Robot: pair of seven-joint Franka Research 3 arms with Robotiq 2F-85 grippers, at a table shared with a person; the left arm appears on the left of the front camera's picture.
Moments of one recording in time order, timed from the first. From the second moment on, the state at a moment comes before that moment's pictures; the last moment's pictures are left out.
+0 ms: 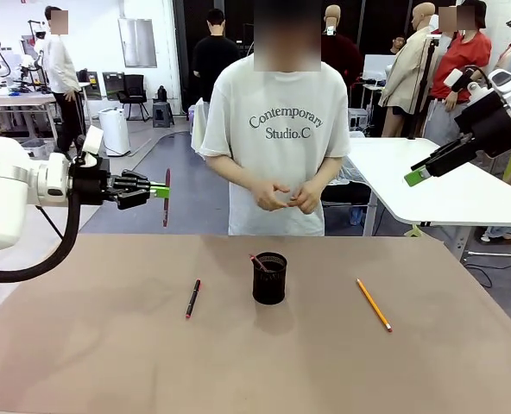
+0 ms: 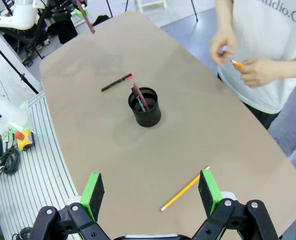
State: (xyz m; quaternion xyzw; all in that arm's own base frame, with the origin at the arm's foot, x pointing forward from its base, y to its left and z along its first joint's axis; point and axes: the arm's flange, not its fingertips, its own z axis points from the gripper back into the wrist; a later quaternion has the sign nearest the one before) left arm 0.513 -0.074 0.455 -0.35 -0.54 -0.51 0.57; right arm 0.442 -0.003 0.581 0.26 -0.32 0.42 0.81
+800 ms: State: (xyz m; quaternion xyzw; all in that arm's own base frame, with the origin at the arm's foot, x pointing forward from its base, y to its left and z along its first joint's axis) left arm 0.513 -0.074 0.455 -0.35 -0.54 -0.51 0.57; right arm 0.442 -0.003 0.581 0.26 -0.32 0.42 0.81
